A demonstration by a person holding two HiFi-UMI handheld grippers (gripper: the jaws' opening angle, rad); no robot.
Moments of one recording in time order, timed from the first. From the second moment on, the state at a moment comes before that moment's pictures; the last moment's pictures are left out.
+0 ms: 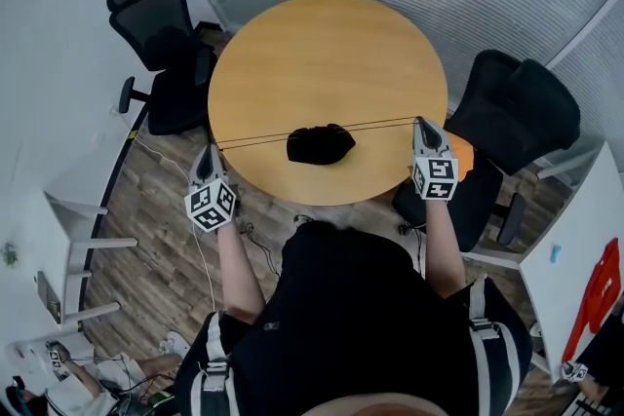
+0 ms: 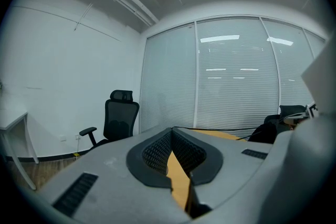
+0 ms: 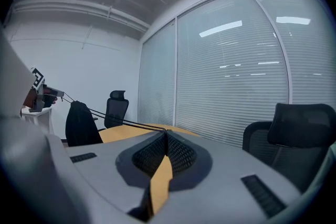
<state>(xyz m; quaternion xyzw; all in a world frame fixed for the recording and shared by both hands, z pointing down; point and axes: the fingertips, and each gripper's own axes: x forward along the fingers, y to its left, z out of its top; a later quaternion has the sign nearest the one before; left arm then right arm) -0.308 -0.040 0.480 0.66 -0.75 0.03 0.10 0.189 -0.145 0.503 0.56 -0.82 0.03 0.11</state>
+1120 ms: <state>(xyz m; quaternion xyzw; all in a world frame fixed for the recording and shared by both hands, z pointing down) -0.337 -0.057 0.481 0.68 -0.73 0.04 0.10 0.190 -0.128 0.504 0.60 -0.79 0.01 0.14</state>
